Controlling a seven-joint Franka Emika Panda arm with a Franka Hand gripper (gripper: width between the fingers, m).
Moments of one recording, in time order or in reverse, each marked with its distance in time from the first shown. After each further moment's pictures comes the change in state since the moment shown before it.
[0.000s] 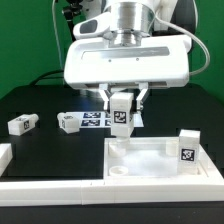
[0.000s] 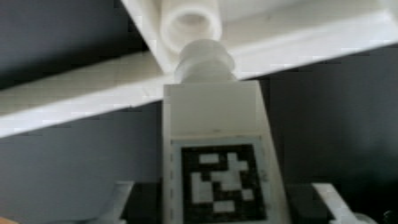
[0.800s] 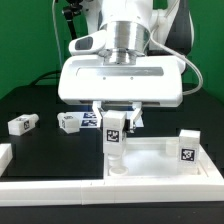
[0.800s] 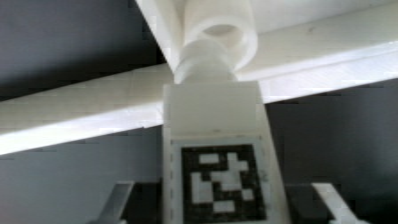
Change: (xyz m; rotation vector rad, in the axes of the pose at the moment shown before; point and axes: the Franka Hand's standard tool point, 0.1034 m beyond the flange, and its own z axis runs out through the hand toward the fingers) arm -0.018 0.009 0.027 -0.024 0.001 -0.032
